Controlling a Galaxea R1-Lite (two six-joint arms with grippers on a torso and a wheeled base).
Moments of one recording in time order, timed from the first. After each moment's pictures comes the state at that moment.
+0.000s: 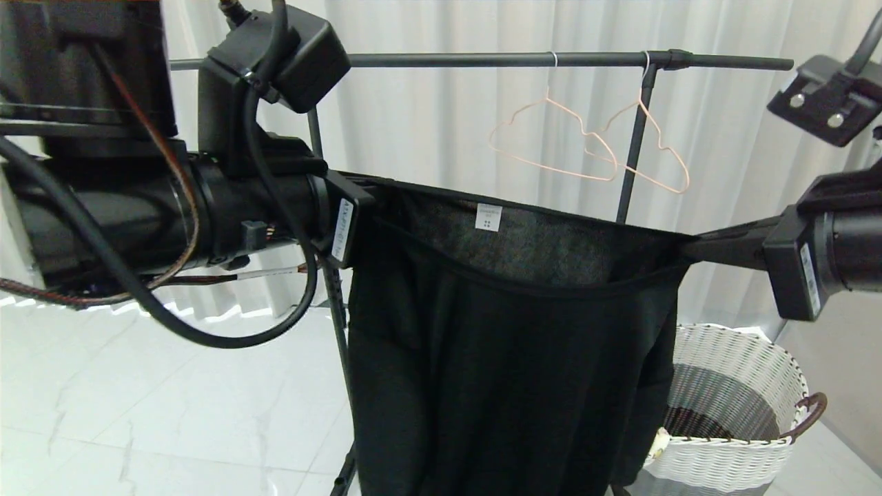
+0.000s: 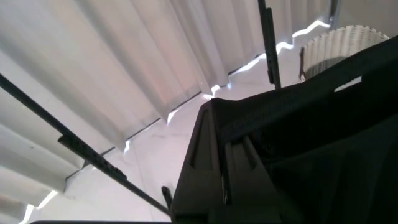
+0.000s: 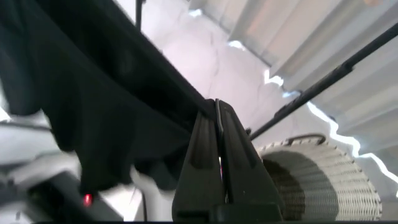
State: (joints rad) left arm -0.63 1.47 -1.22 -0.03 0.07 0.31; right arm 0.73 1.35 -1.35 0.45 -0.09 -0.11
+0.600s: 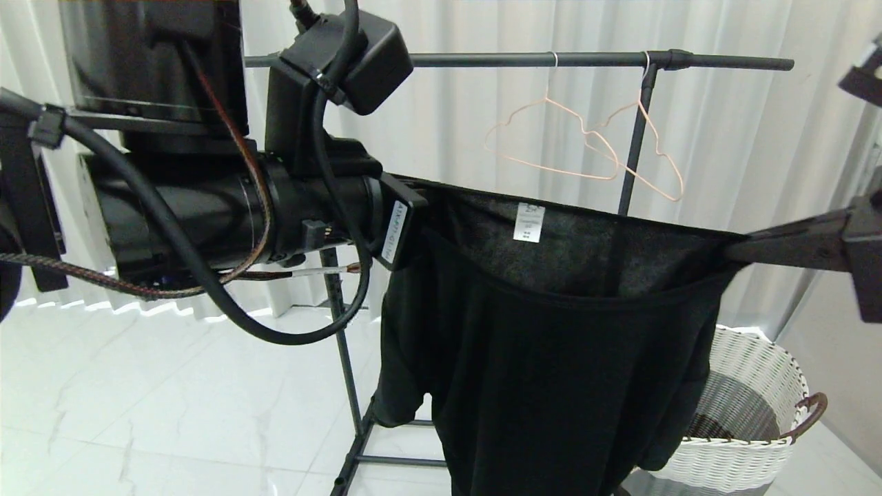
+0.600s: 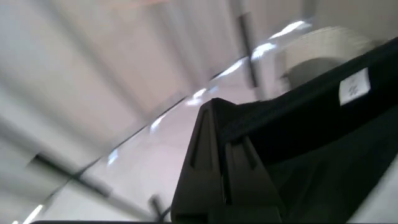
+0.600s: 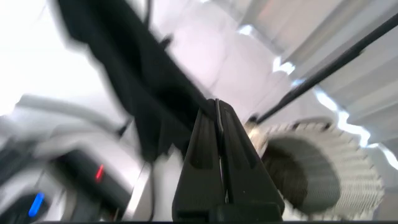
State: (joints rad) left arm -0.70 1.55 -1.29 -0.03 0.01 0.30; right arm 0.71 1.29 -1.43 0.65 -0.04 -0.11
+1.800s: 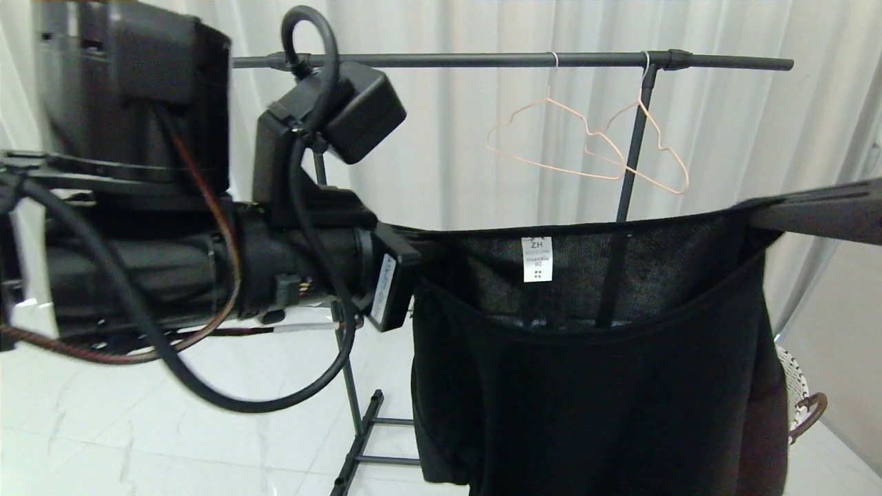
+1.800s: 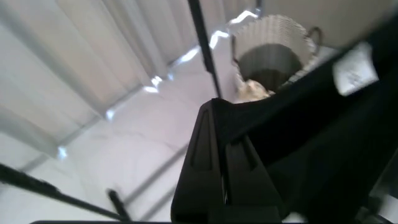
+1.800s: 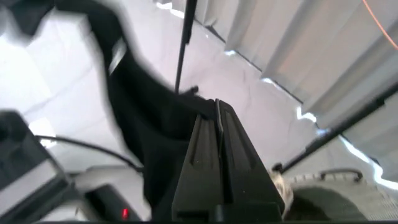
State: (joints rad) left arm -0.74 1.47 -1.16 0.02 -0.08 0.18; right arm 0.82 1.23 -1.38 0.46 0.01 -0.04
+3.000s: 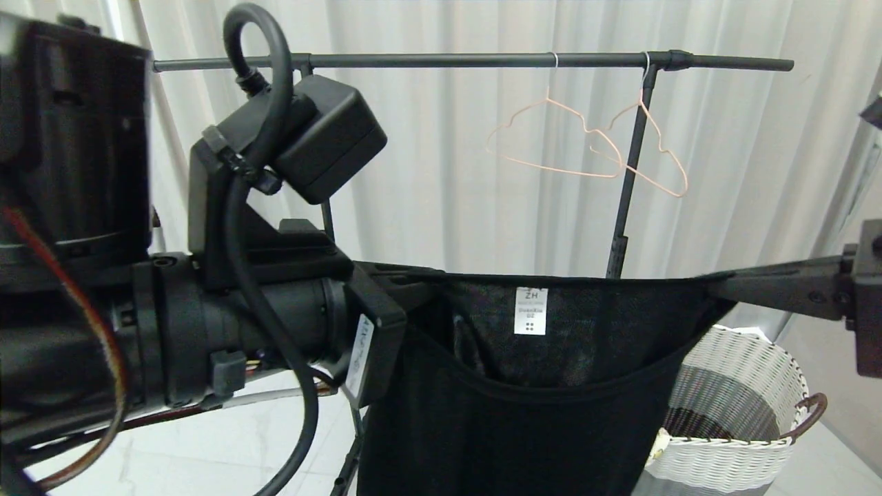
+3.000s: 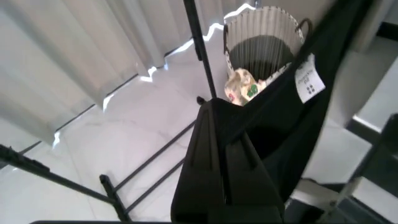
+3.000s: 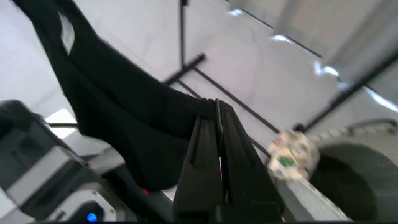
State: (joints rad) left arm -0.88 1.39 -1.10 0.05 0.07 0.12; right arm 0.80 1.20 -1.19 0.43 -0.01 0.10
